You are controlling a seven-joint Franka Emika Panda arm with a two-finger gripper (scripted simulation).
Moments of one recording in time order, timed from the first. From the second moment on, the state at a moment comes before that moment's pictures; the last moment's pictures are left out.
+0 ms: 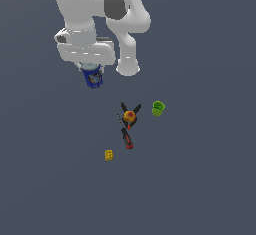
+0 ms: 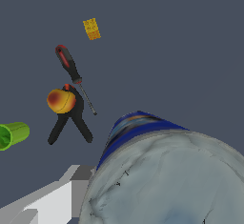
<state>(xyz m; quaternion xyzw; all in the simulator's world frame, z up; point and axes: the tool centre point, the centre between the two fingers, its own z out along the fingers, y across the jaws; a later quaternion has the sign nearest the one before) -0.144 -0.148 0.290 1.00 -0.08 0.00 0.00</state>
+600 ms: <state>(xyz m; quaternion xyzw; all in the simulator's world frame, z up) -0.147 -0.147 0.395 1.00 -0.08 0.00 0.00</state>
